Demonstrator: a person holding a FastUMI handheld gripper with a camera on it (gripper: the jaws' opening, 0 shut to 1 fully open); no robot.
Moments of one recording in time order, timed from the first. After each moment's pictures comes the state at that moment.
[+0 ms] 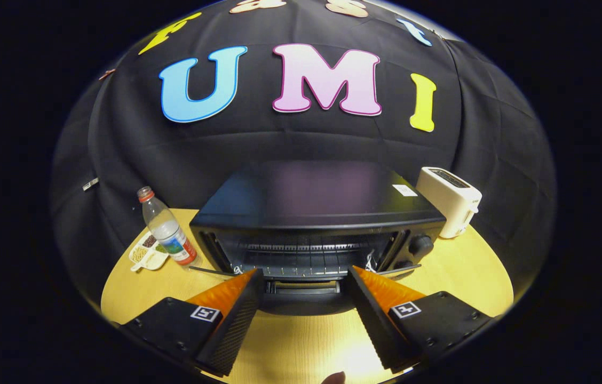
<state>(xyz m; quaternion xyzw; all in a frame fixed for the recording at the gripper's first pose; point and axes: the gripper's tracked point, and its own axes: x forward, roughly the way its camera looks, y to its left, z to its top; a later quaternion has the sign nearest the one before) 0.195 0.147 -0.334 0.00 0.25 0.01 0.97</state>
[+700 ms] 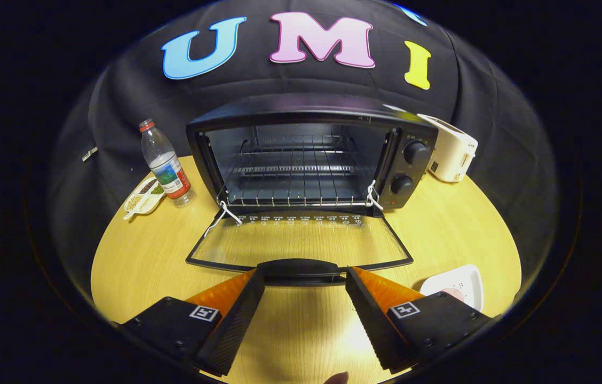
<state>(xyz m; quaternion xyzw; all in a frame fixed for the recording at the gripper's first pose) 0.107 0.129 -0.423 0.01 0.37 0.00 0.93</state>
